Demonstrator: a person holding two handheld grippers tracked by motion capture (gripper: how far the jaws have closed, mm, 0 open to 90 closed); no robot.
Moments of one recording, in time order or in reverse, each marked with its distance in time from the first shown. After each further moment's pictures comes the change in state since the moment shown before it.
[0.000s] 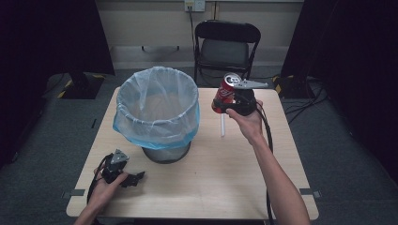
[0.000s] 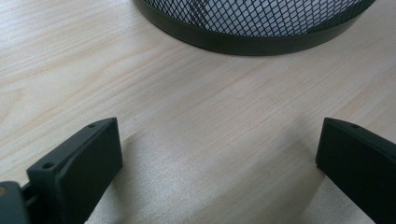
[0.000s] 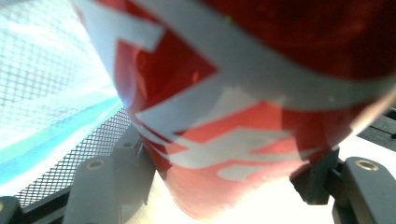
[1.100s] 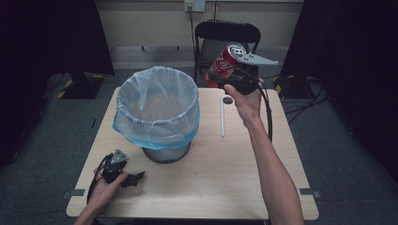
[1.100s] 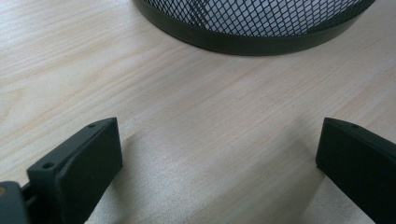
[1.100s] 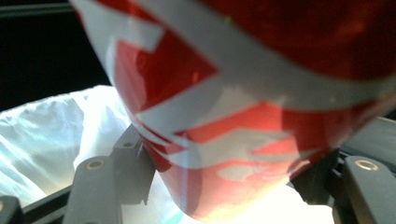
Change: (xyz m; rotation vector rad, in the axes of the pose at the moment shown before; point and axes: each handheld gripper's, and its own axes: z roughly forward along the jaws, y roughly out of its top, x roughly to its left) left arm 0.000 0.000 0.000 0.000 0.000 0.000; right arm 0.018 0.076 -0.028 -0.249 0.050 0.013
